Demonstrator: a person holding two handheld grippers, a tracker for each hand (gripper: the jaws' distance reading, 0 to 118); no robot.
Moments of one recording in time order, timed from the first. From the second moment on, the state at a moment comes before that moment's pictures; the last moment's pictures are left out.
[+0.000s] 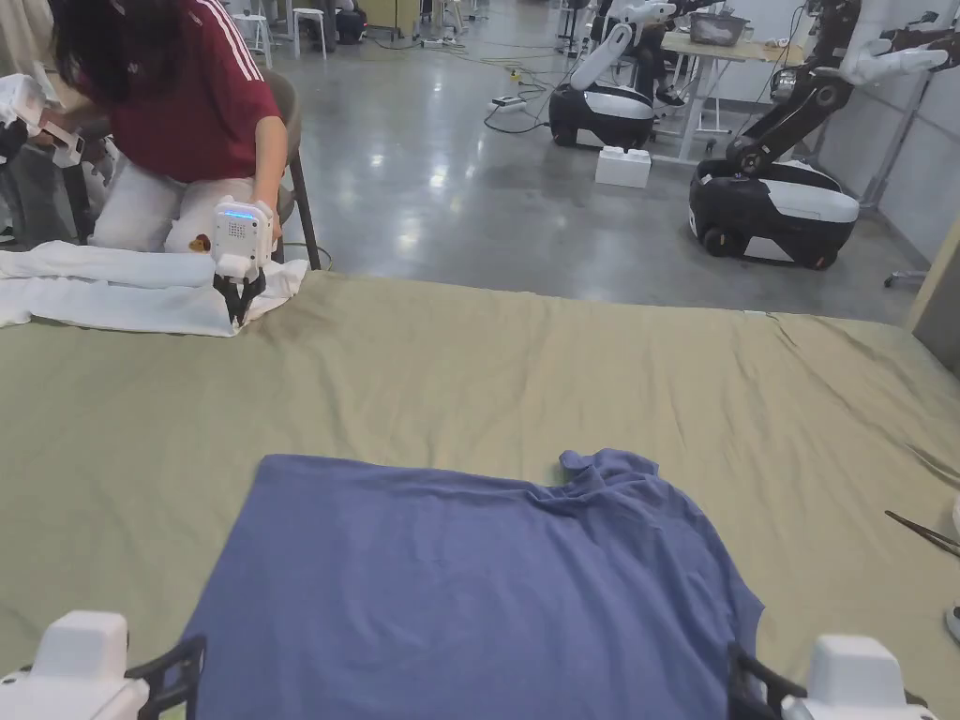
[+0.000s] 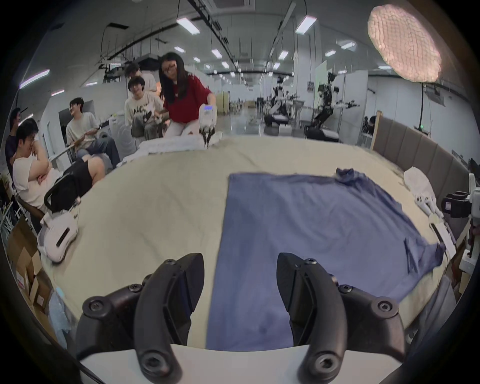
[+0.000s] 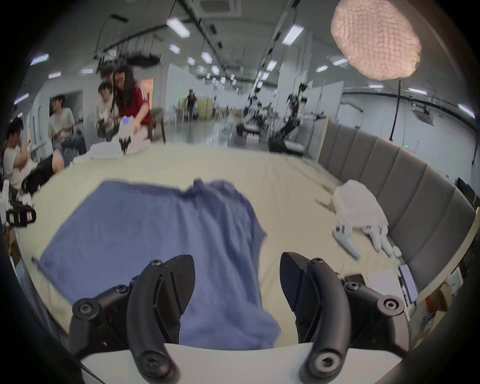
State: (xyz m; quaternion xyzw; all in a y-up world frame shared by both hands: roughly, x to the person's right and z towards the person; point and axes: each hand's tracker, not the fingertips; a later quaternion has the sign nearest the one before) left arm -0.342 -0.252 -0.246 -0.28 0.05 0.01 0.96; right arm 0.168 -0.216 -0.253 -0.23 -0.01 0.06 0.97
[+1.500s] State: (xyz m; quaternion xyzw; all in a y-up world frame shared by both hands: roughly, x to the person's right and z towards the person) left arm -0.410 -0.299 -0.200 -0.46 0.05 0.10 0.88; right arm 0.093 -0.189 -0.299 -0.14 0.02 0.01 0.99
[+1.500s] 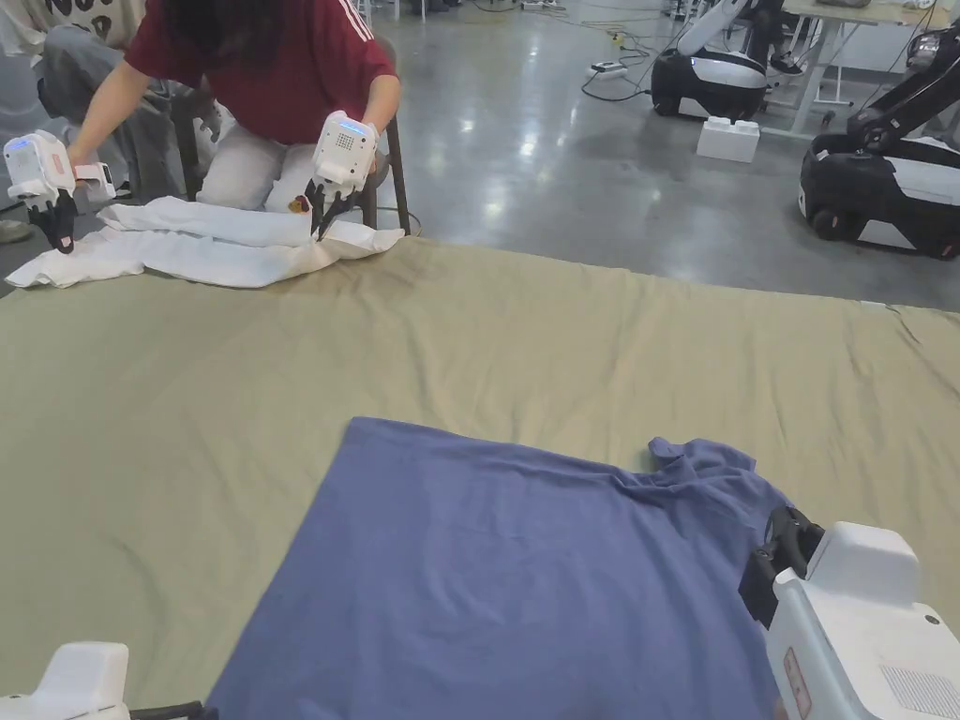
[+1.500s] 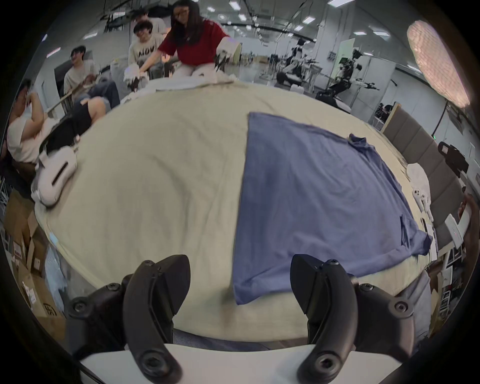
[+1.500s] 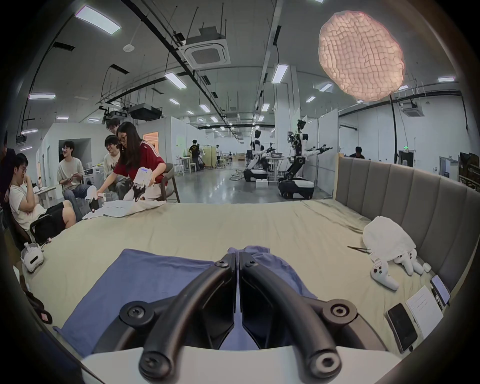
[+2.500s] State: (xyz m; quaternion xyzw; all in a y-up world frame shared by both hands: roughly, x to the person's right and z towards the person) left arm -0.385 -0.322 -0.217 -0.48 0.04 0.08 0.87; right arm 0.166 -0.215 -0.269 -0.26 0.00 0.06 0.96
